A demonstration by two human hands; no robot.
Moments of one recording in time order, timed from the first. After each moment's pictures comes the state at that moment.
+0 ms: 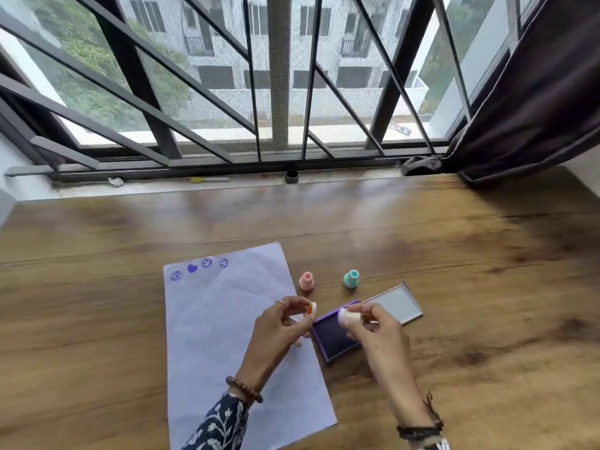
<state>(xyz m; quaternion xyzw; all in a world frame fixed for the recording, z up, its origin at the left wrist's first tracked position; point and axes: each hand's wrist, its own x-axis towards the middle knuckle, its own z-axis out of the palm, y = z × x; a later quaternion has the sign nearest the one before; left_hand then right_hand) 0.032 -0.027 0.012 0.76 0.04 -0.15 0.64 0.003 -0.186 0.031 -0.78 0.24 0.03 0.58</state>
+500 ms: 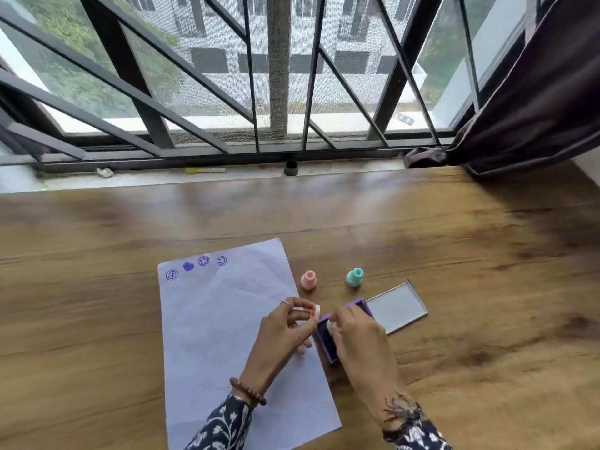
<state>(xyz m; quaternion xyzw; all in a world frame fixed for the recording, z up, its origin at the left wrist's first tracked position) 0.038 -0.026 -0.002 0.75 0.05 -0.19 0.63 0.013 -0.161 0.029 -0.98 0.02 0.05 0.20</state>
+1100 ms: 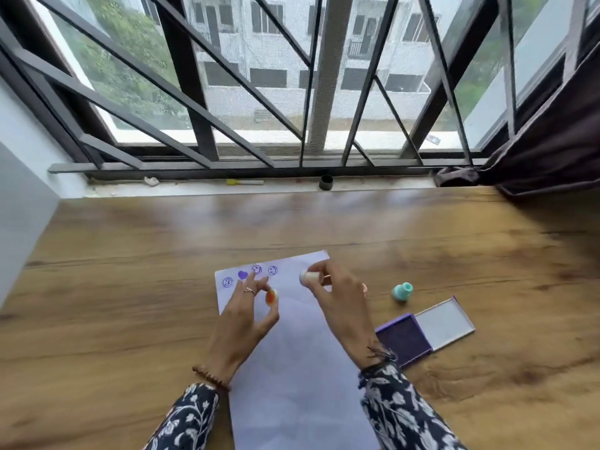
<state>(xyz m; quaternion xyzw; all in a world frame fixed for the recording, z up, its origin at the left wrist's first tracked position) 0.064 0.106 0.000 0.90 -0.03 0.01 0.44 0.080 -0.051 0.056 -0.90 0.04 0.00 0.43</state>
